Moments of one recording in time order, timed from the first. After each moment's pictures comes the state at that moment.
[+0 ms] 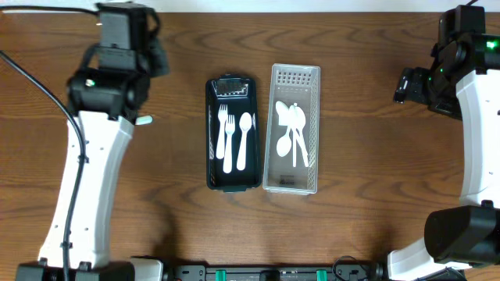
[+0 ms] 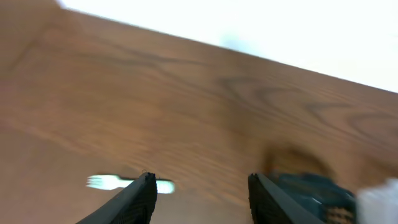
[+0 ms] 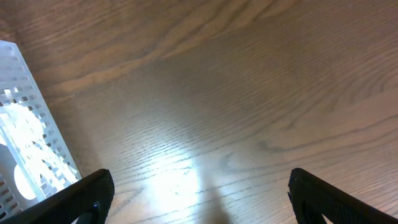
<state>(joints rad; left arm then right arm) -0.12 1.52 1.65 -0.89 -0.32 -0.31 -0.11 1.73 1.82 -1.44 0.14 0.27</state>
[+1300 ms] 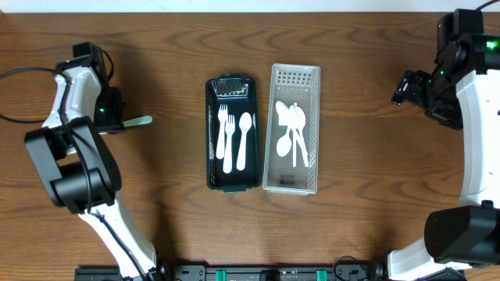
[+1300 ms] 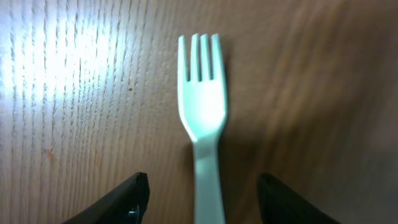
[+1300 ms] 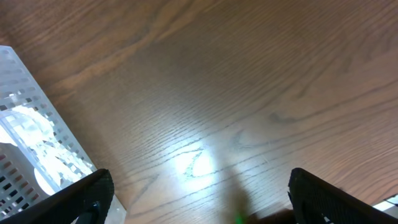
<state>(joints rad) 0.29 2.15 1.64 -1.02 -0.15 -1.46 -0.11 1.73 1.82 -1.51 0.11 0.42</state>
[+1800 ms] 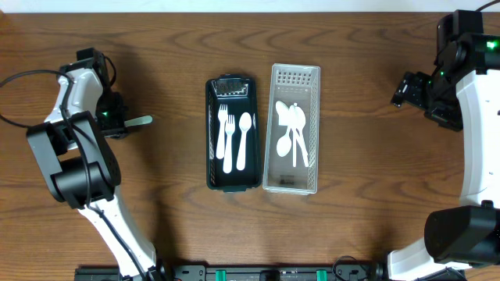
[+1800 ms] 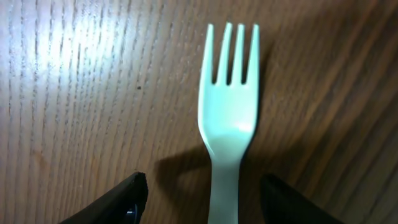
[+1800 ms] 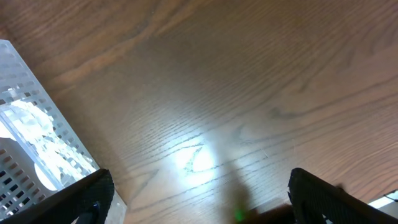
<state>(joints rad) 0.30 2.20 1.64 -1.02 -0.12 -1.53 -0.11 1.73 1.82 -1.52 0.10 0.42</state>
